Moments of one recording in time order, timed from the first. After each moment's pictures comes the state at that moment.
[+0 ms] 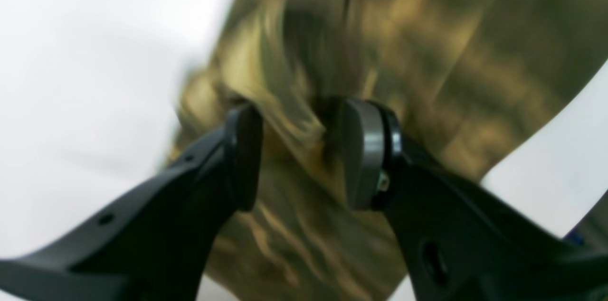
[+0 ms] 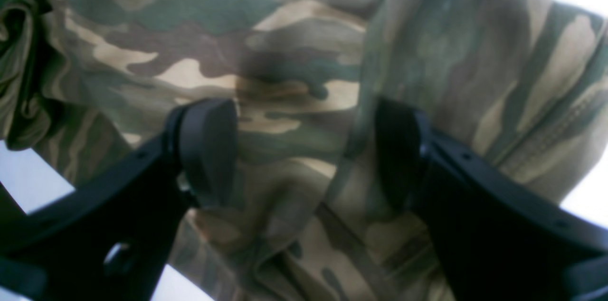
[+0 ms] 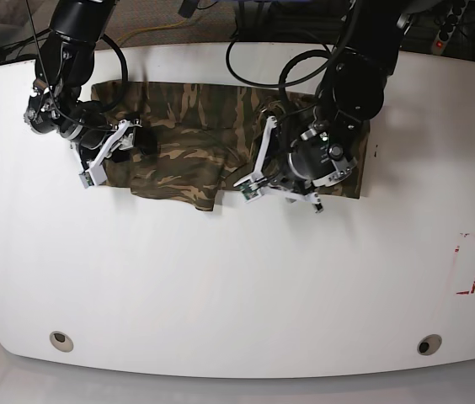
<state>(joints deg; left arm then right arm) -8.9 -3.4 22.9 103.3 -7.3 -36.5 80.3 -3.9 10.9 24.3 84.6 38.1 40.7 -64.8</state>
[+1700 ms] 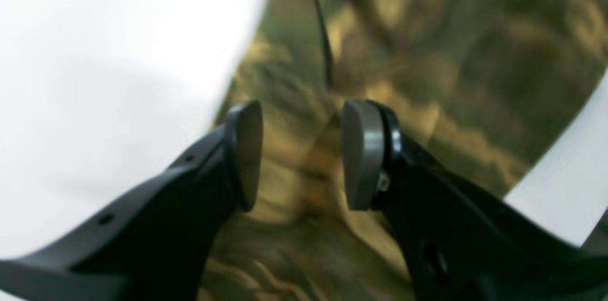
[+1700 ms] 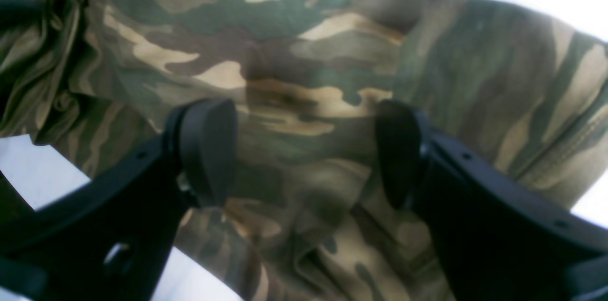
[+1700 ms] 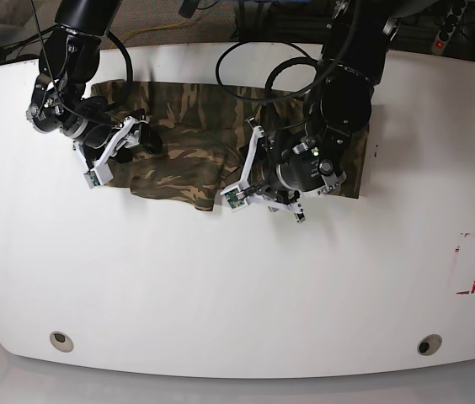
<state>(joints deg) -10.9 1.1 19.8 96.9 -6.7 -42.8 73.5 -5.3 9.0 24.2 90.7 37.9 40.7 -67.2</state>
